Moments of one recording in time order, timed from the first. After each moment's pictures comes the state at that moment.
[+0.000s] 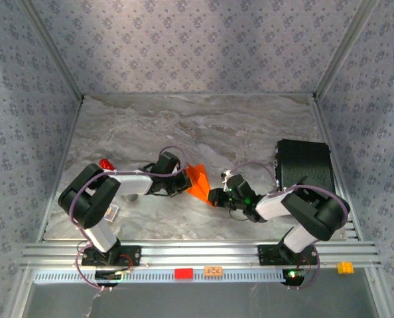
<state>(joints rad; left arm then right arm) -0.67 1.68 0.71 0.05 0.34 -1.06 0.78 1.56 0.33 0.61 -0.21 0.88</state>
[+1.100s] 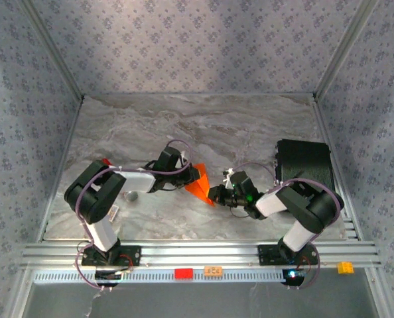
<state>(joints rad) -0.67 1.75 0.74 0.29 0.43 -1.00 0.70 1.63 0.33 0.71 -0.37 0.99</state>
